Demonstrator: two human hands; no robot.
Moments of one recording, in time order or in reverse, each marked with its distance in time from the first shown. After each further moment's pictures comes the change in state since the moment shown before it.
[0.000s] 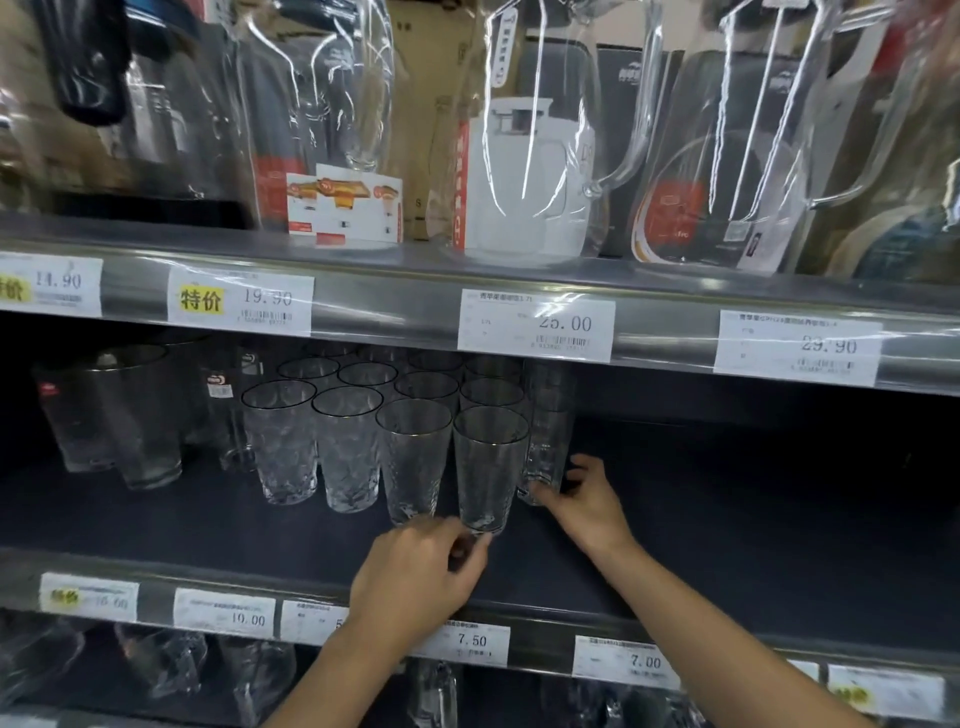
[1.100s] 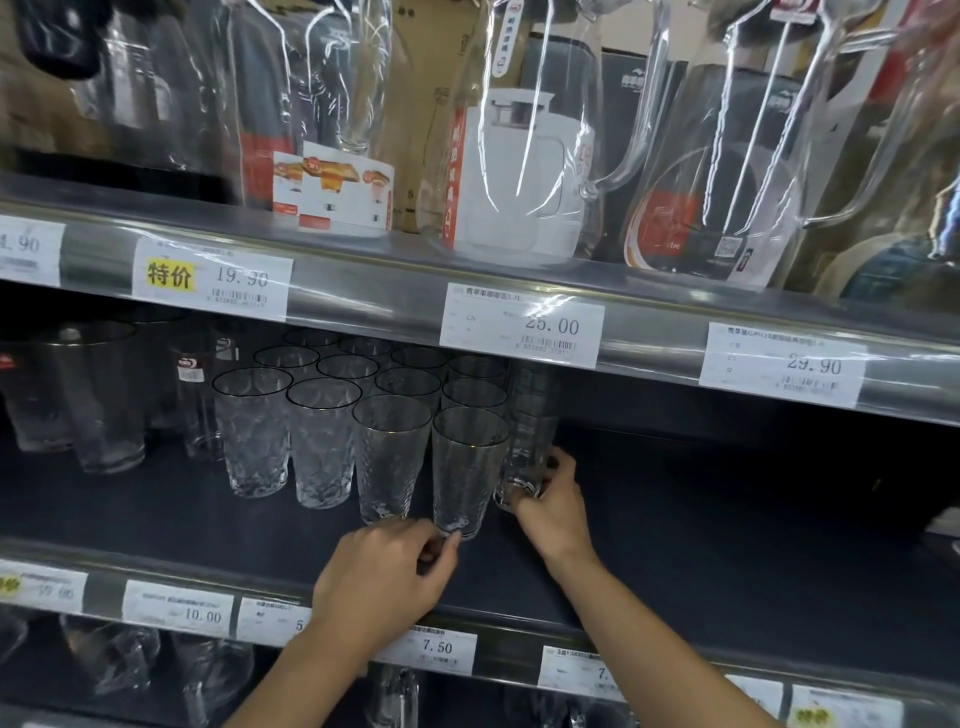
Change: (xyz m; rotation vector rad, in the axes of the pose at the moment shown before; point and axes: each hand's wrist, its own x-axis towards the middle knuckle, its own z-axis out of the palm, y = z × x) left_hand 0.001 0.000 0.003 0.054 0.093 0.036; right_hand 0.001 -0.005 0.014 0.008 0.104 -0.087
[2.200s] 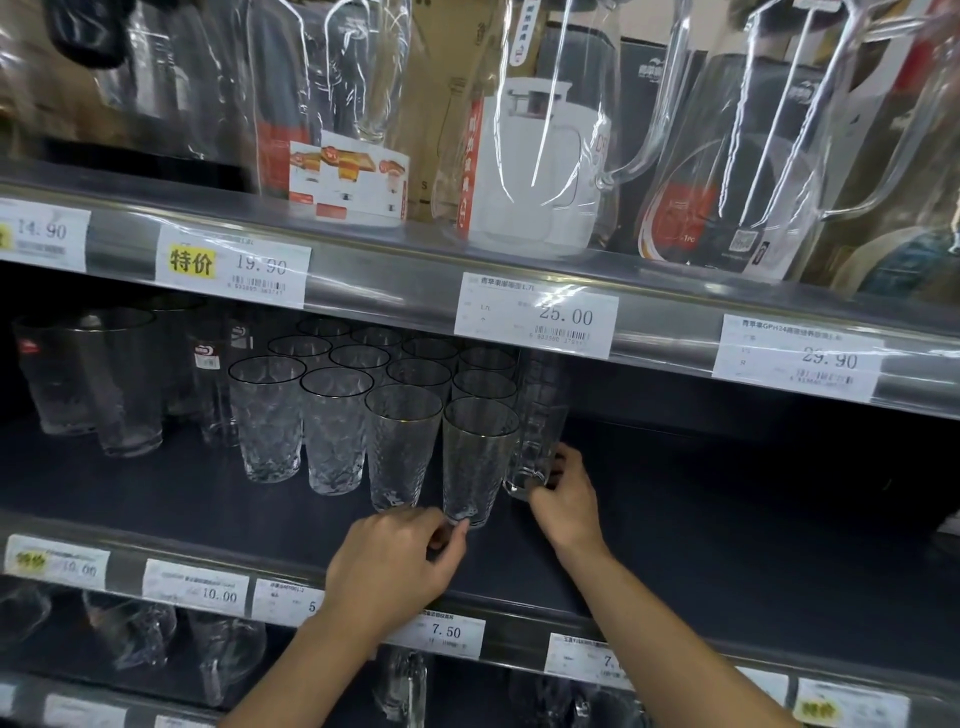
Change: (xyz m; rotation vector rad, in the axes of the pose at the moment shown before) left_hand 0.000 0.002 -0.003 -0.006 0.031 0.002; right_hand -0.003 -0.001 -0.003 0.098 -0.017 0.000
